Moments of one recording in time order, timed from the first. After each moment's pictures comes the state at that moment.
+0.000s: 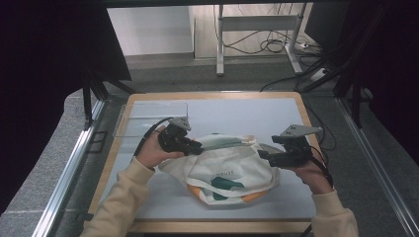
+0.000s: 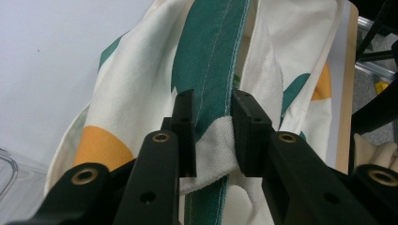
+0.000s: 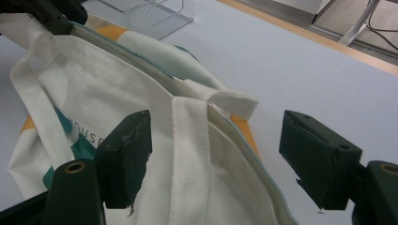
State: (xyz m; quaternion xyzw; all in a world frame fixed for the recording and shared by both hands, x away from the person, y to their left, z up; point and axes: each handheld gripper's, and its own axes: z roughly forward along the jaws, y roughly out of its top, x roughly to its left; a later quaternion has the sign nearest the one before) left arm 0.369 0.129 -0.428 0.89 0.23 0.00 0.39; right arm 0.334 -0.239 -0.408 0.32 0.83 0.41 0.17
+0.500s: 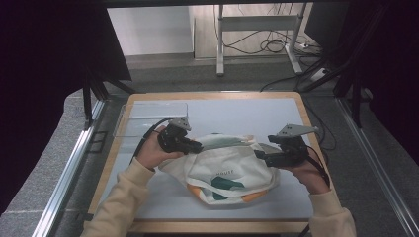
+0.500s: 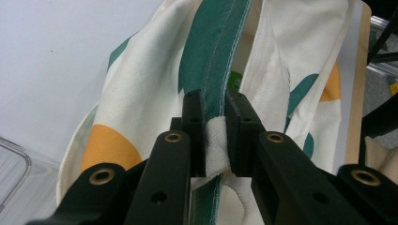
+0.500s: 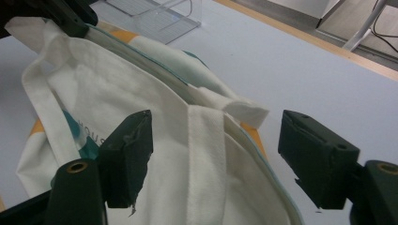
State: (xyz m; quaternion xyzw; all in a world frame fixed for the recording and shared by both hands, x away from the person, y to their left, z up) left arm 0.366 0.128 -0.426 0.89 0.24 0.02 0.39; right arm 0.333 -0.229 -0.405 0.31 0.84 0.41 0.17
